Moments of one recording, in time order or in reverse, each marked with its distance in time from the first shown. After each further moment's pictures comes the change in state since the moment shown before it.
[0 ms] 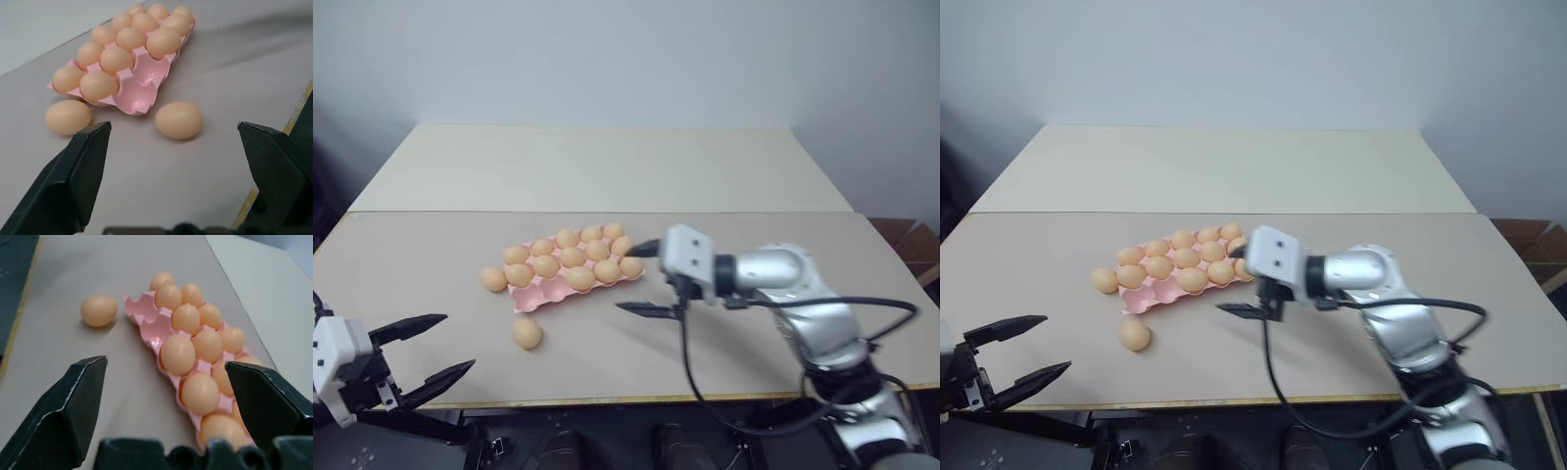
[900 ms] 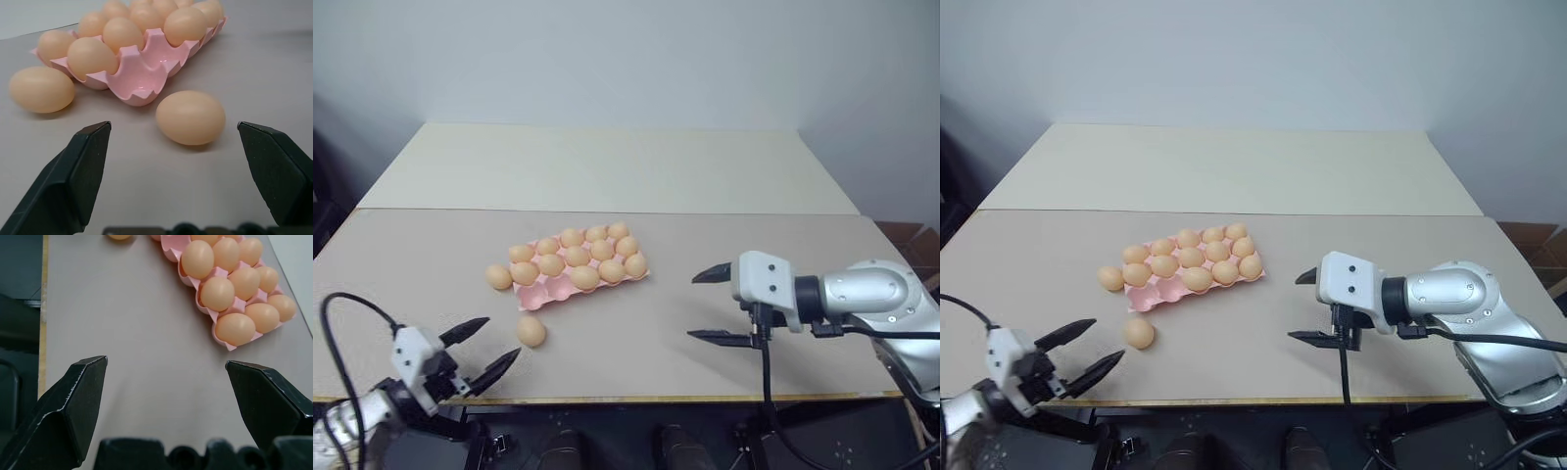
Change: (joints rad) left arm -0.162 -0.255 -0.345 0.121 0.219 -0.160 0.234; right arm 0.148 -0.272 -0.132 -0.099 0.130 -0.005 -0.039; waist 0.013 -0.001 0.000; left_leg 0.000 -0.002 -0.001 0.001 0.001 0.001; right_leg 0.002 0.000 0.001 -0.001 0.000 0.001
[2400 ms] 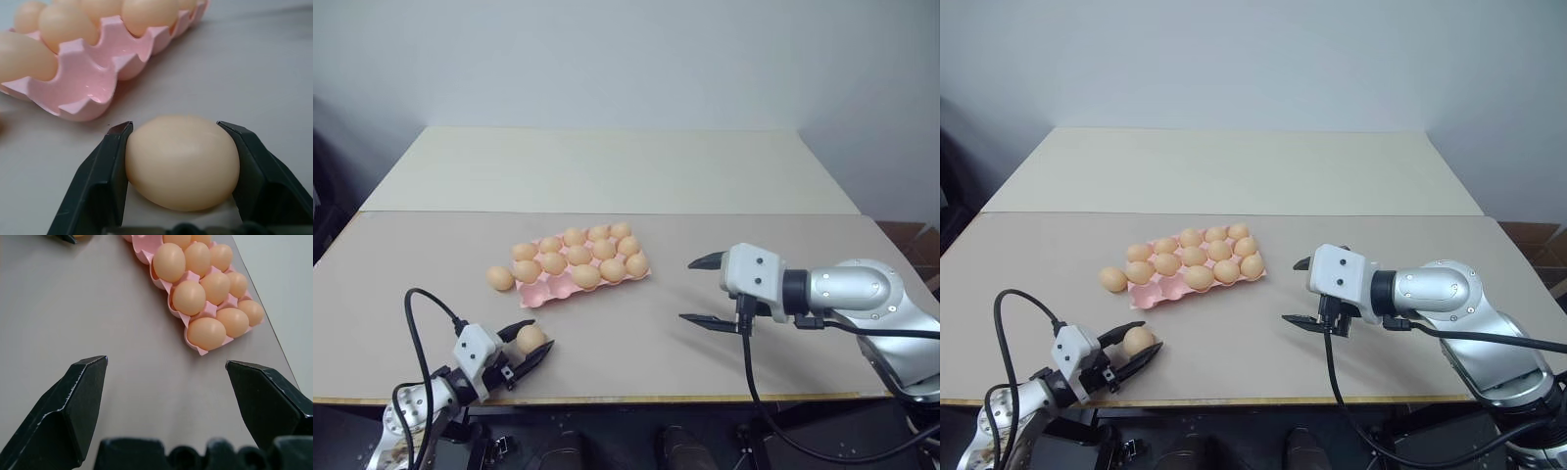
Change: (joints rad) left arm -0.063 0.049 -0.223 0.080 0.073 -0.090 0.086; right arm -0.024 0.021 0.051 0.033 -0.067 -0.040 -0.090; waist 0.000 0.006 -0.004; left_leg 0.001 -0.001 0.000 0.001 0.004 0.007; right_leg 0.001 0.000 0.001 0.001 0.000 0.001
